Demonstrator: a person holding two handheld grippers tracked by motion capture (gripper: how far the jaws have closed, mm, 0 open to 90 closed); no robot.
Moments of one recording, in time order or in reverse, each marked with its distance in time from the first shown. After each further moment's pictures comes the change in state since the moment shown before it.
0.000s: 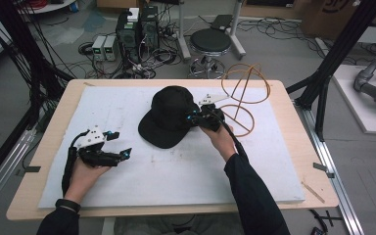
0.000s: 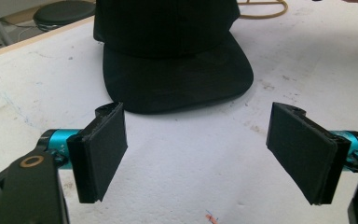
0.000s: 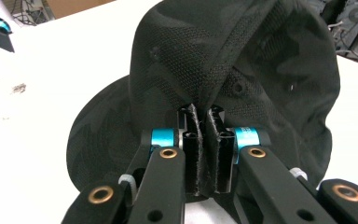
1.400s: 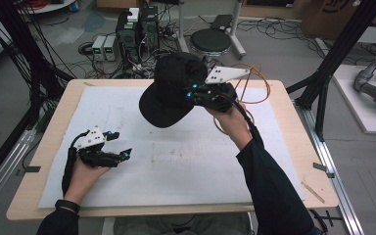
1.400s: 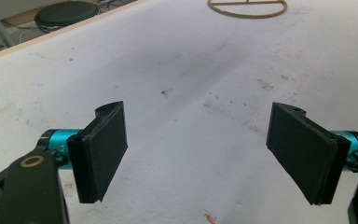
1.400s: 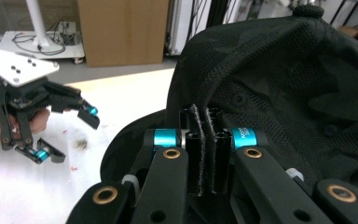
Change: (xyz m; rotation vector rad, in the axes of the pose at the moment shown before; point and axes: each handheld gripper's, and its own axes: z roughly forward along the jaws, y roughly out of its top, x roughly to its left) left arm -0.002 0.001 -0.001 0.000 0.004 0.010; right arm 0.048 0.104 -0.097 -0.187 0.030 -0.243
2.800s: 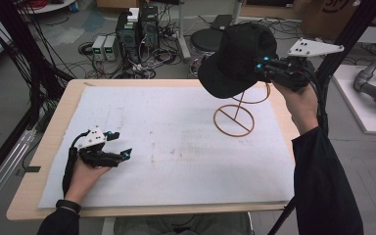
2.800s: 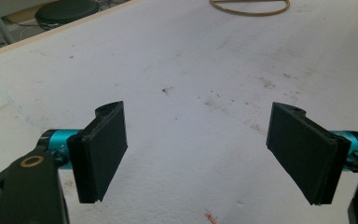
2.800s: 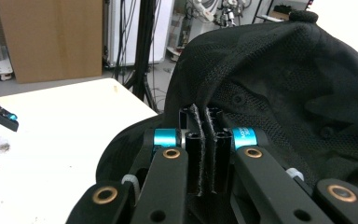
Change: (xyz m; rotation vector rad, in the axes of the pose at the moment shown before) left arm 0.000 0.000 0.002 0.005 0.004 -0.006; right arm -0.087 0.005 -0.138 -0.041 -0.239 0.027
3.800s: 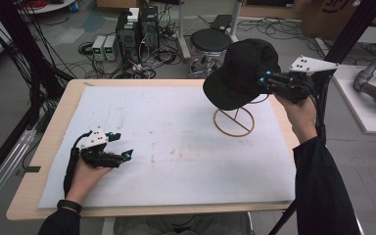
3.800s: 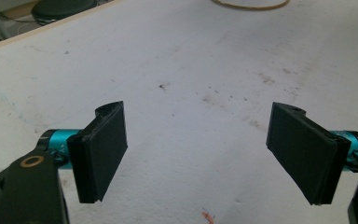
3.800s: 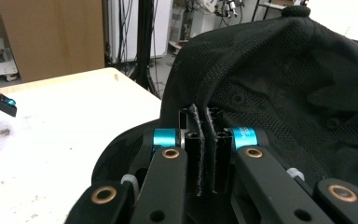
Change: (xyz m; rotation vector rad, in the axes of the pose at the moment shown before) left arm -0.002 -0.001 0.003 0.018 -0.006 0.000; right arm -0.011 -0.049 -0.001 0.015 0.015 0.054
